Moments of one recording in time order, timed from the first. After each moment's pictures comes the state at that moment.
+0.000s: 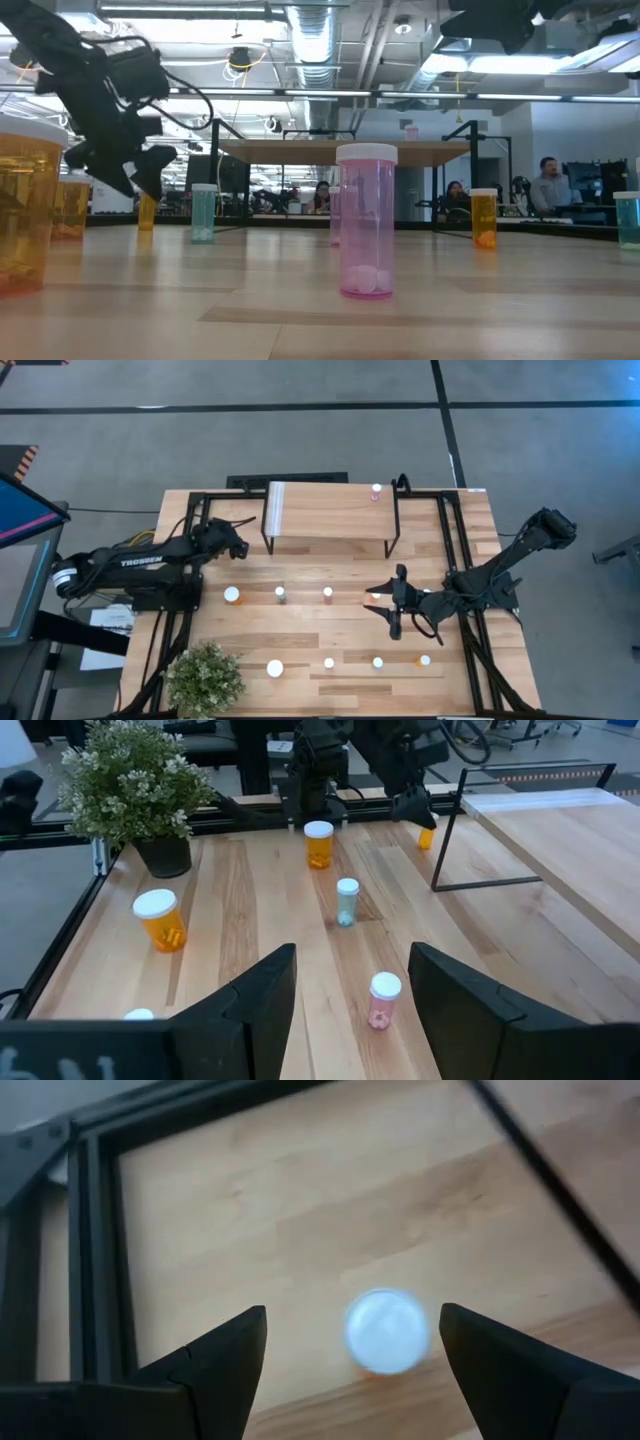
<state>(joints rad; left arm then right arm) 0.52 0.94 0.33 -0.38 -0.52 -0.54 0.55 1.13 0.67 0.10 0.70 0.28</state>
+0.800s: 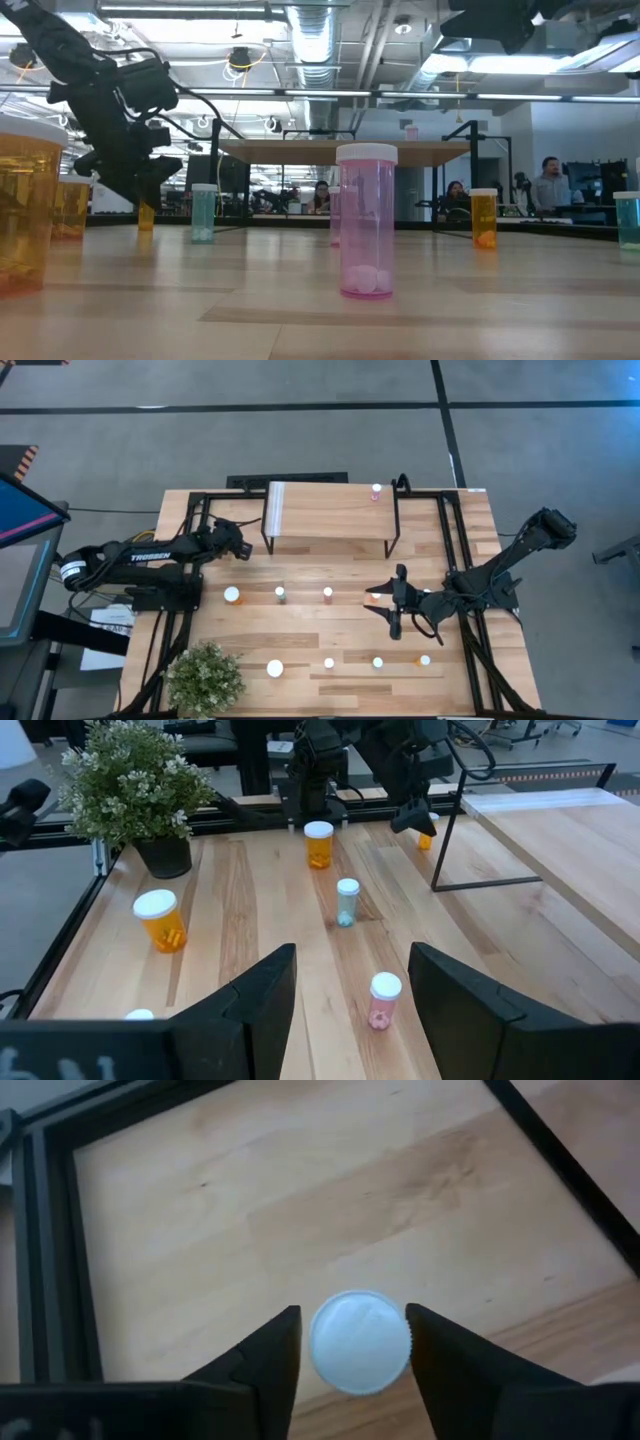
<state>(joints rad) 0.54 1.05 0.33 -0.29 -0.48 -0.47 0.55 1.13 0.67 0.10 0.70 0.28</state>
